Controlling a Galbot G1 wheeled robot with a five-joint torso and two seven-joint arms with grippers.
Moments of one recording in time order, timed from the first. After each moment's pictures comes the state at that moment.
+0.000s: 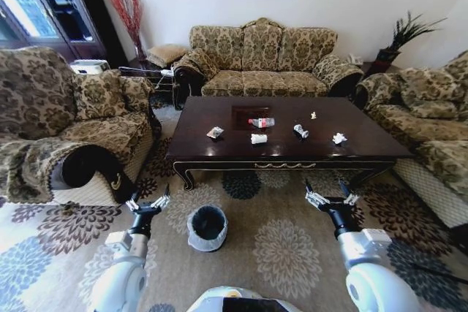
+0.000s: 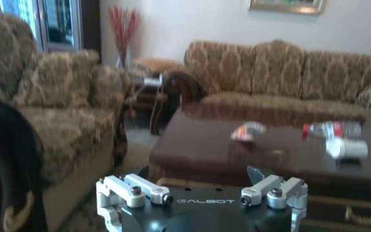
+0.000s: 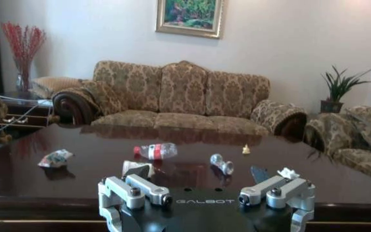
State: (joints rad) left arm 1.67 -1.48 -0.75 -2.09 -0.27 0.07 0.00; right arm -1.70 1.35 0.71 2.38 0.21 -0.24 0.06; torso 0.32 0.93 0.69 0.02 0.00
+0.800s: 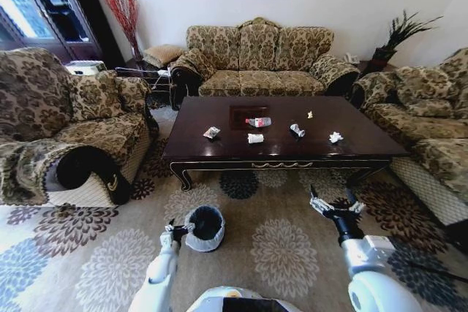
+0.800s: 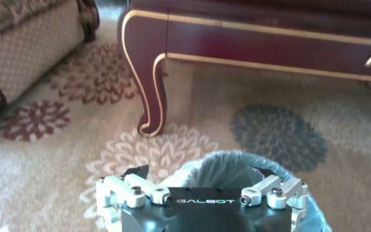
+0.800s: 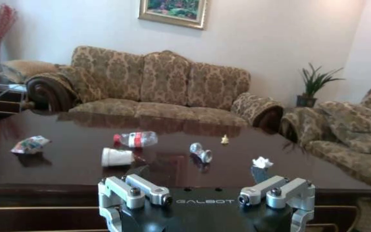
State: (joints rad) left arm 1.29 -1.47 -0.58 -1.34 -0.20 0.12 0.01; right arm -1.78 1.38 0.74 2.40 0.18 -0.23 0.12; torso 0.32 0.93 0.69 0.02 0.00
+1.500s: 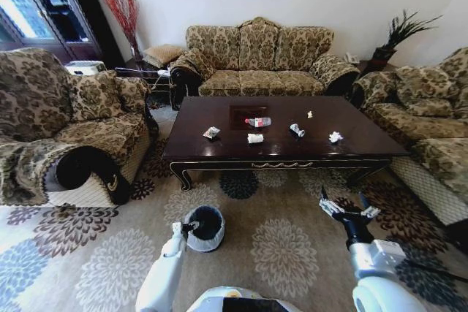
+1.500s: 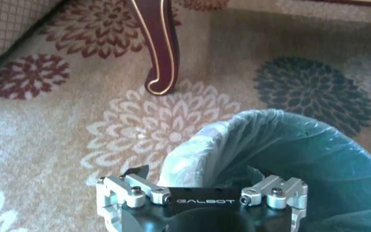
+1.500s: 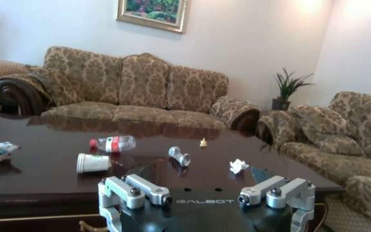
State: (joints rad) left arm 0.99 -1.47 -0.56 -0.86 -0.18 0.10 -0.01; right arm -1.79 1.40 0.75 2.42 0.16 -0.22 0.19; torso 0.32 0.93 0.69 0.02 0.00
